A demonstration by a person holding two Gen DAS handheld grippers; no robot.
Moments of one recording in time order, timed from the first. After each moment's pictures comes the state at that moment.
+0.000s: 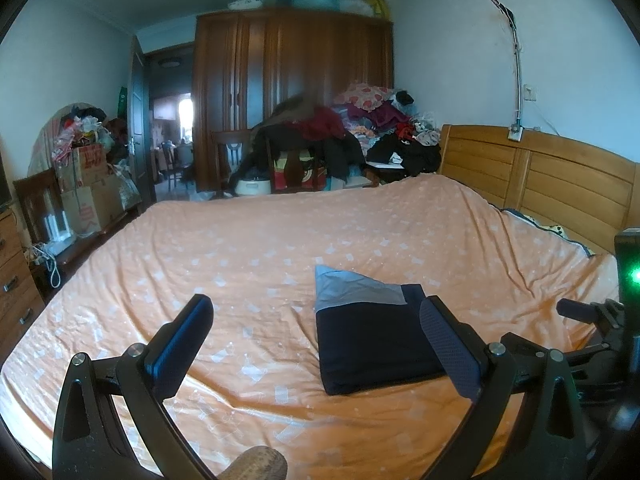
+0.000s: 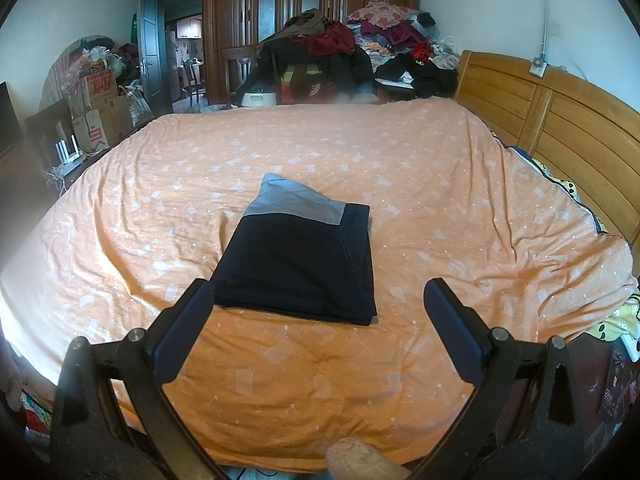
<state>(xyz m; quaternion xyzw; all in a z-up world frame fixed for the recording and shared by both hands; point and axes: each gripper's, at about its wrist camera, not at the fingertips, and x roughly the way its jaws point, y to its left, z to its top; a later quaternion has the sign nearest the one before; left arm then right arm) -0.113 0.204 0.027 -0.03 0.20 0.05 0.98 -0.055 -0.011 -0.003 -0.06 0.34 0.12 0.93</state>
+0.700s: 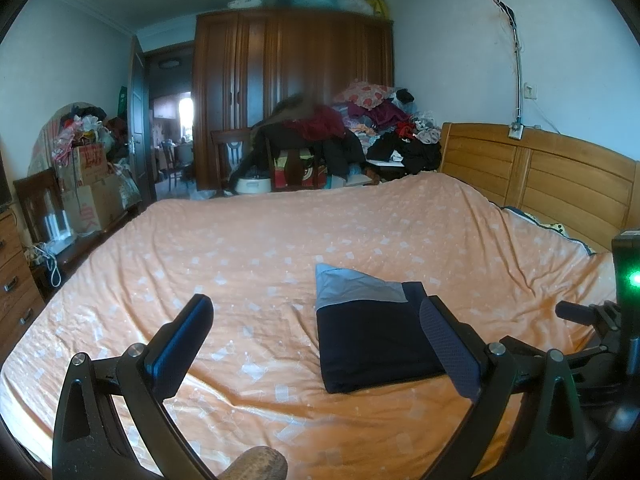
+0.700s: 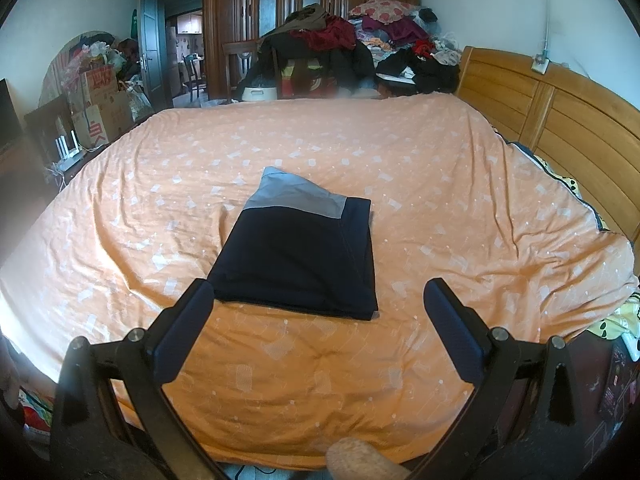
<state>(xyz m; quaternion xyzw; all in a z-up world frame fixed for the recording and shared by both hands) -0.111 0.207 0.028 -0.03 0.20 0.05 0.98 -0.057 -0.014 -0.009 -0.07 0.34 0.12 0.93</state>
